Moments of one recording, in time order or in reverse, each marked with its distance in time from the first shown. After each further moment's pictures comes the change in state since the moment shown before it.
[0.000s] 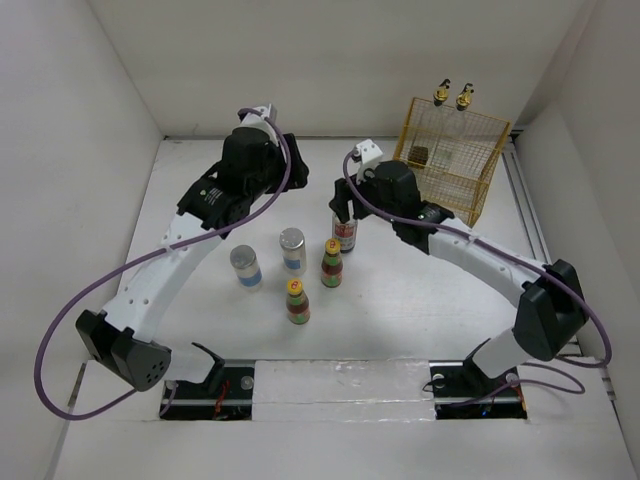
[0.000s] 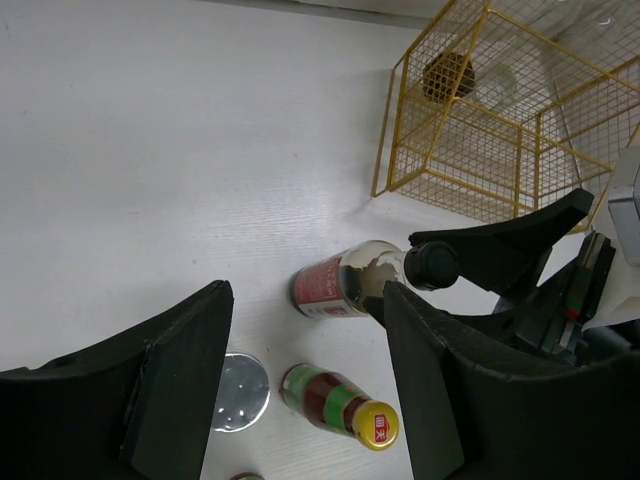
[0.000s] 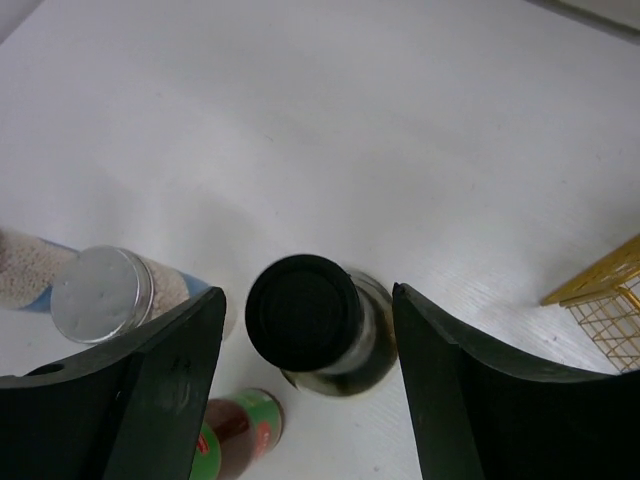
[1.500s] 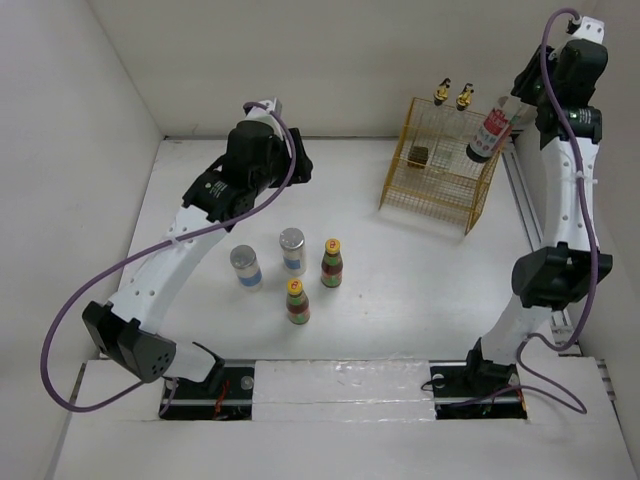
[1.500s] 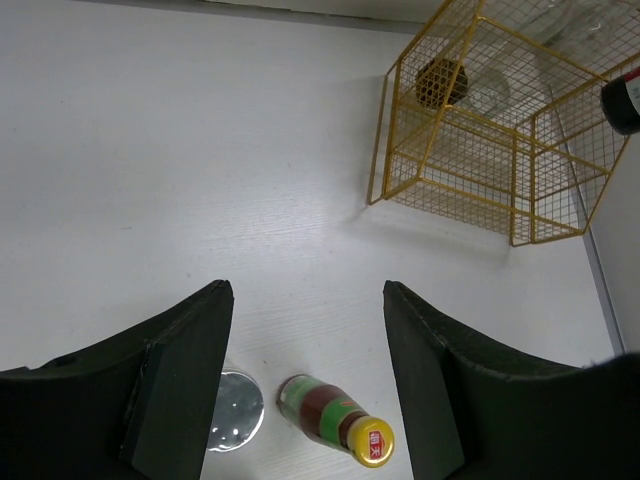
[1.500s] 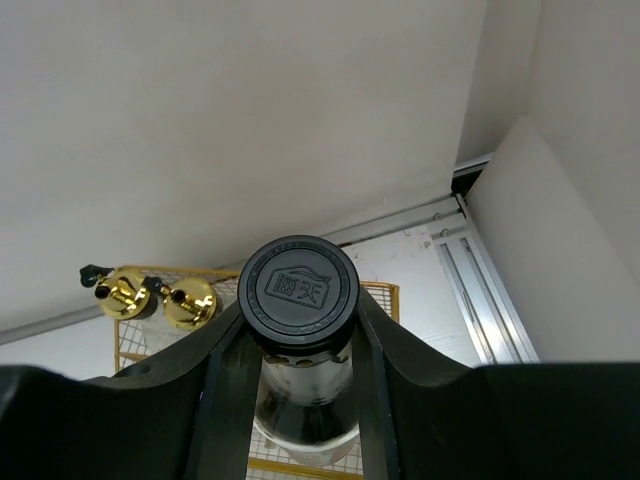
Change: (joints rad) left arm 0.000 0.047 0.043 0.010 0.019 0.017; right arm -0.814 0.283 0.933 -0.455 0.063 0.053
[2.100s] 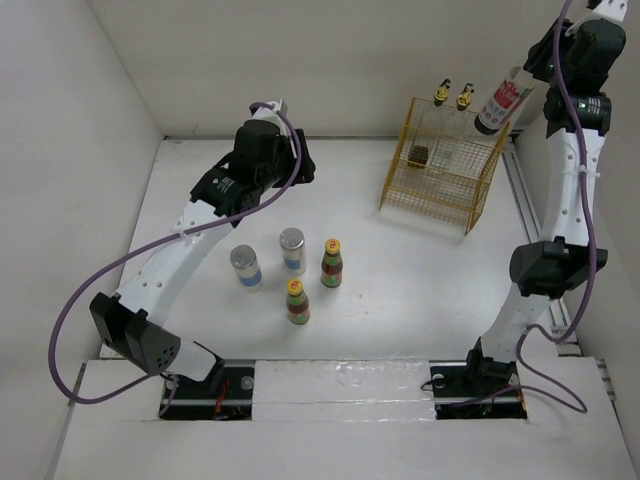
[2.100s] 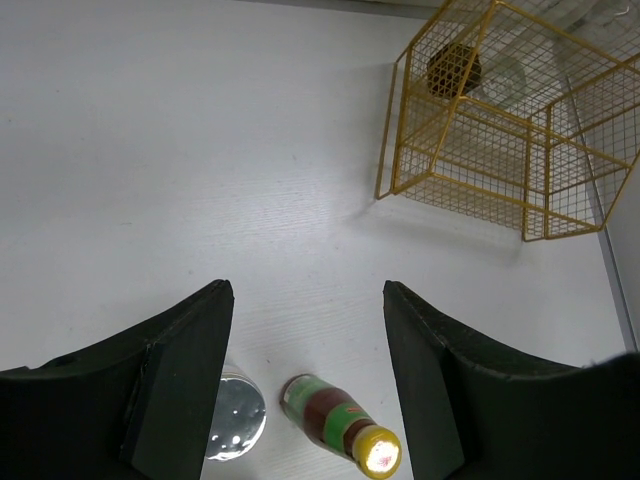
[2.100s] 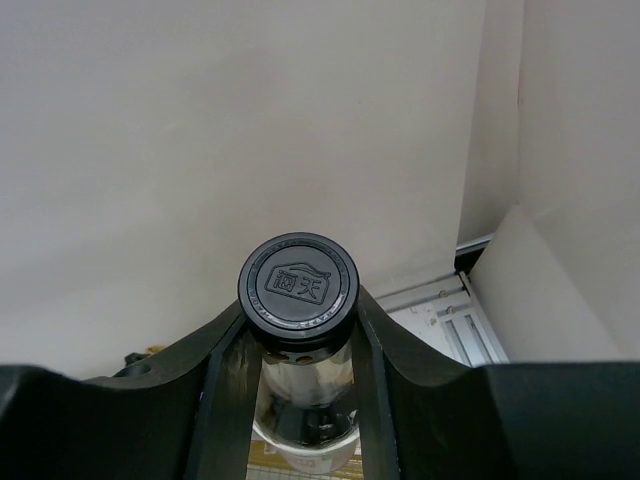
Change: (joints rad) left arm 0.000 0.039 0.008 0.000 0.000 0.003; right arm -0.024 0.108 0.246 0.027 0.001 0.013
